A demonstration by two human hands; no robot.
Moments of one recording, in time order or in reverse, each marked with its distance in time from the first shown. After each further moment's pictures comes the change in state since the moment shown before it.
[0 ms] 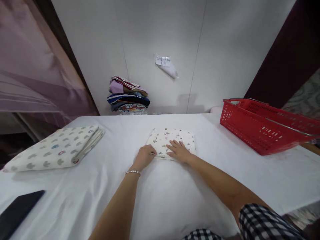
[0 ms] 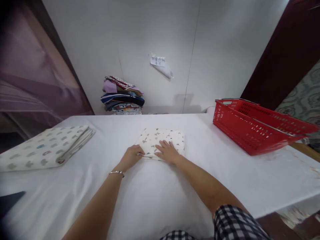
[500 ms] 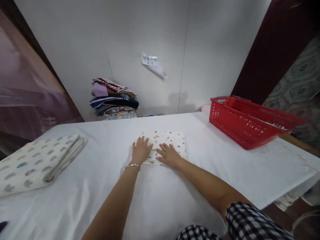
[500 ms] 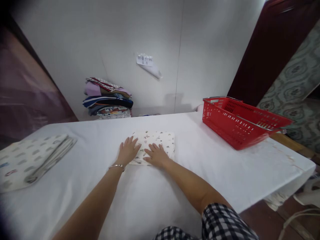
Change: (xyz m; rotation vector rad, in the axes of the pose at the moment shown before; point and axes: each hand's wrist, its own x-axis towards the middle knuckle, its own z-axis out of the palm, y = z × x) left_hand 0.051 0.018 0.024 0.306 0.082 -0.157; right_hand -0.001 0.008 0.017 0.082 0.072 -0.004
